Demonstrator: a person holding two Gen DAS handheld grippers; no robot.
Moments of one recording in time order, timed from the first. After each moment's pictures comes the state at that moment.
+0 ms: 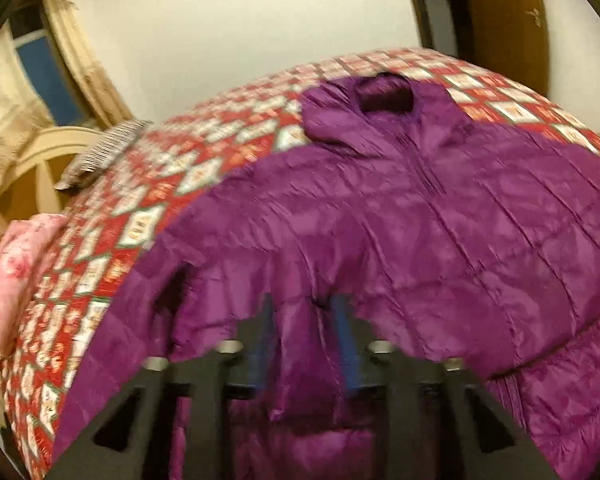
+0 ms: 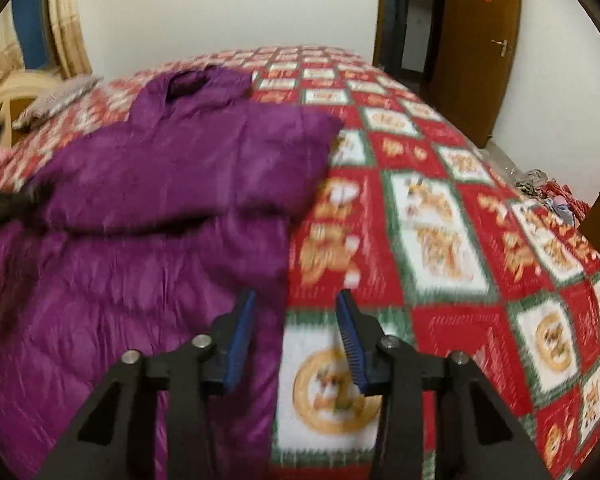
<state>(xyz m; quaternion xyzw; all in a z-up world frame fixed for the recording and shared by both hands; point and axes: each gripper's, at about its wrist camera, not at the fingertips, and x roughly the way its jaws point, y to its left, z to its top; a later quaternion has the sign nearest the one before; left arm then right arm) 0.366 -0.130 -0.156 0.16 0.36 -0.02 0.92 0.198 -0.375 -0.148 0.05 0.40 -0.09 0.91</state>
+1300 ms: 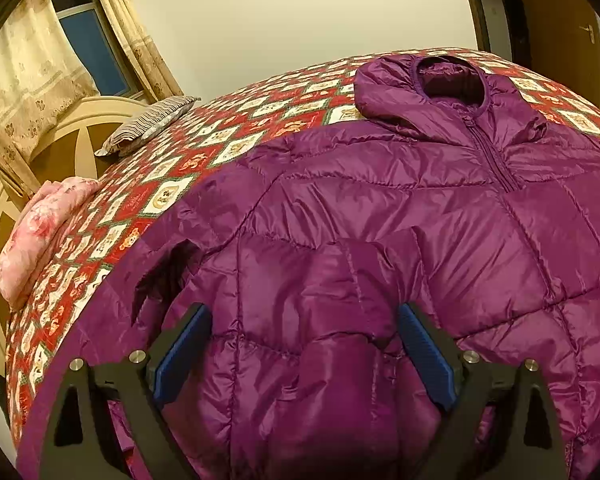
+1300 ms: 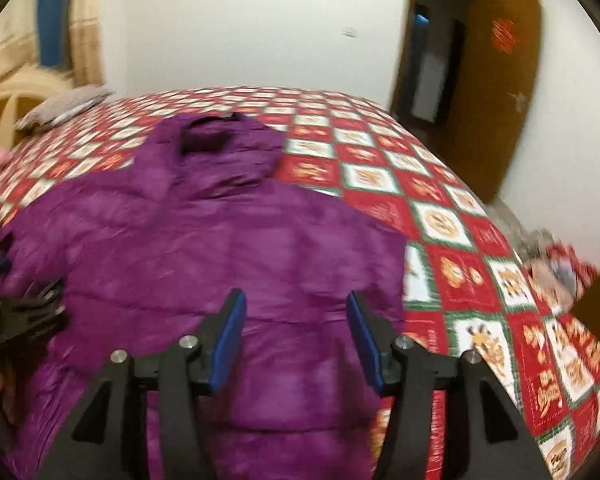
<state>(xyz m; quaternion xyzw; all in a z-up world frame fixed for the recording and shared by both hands) 0.393 -0.125 -0.201 0.14 0.37 0.06 0.92 0.297 -0.303 -0.145 -0.03 0.36 -0.06 0.93</state>
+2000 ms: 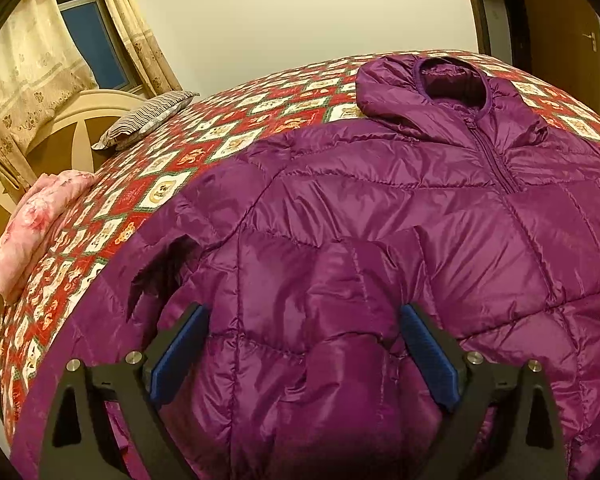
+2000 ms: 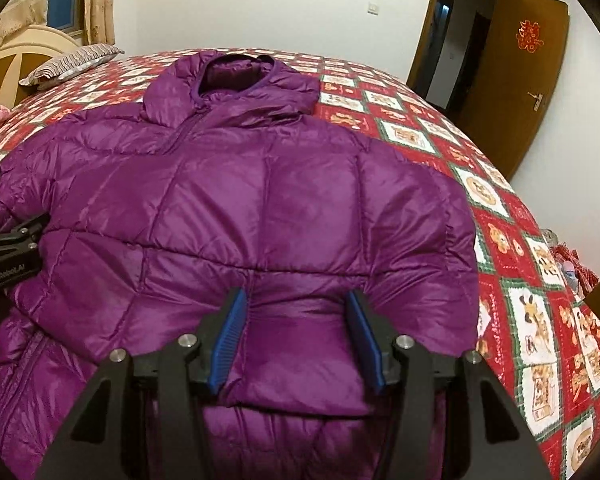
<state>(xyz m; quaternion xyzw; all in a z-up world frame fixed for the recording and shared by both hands) 0.393 -0.123 -0.203 0.13 0.38 0.06 0.92 0.316 -0.289 -0.194 -0.05 0.40 -0.07 0.91</state>
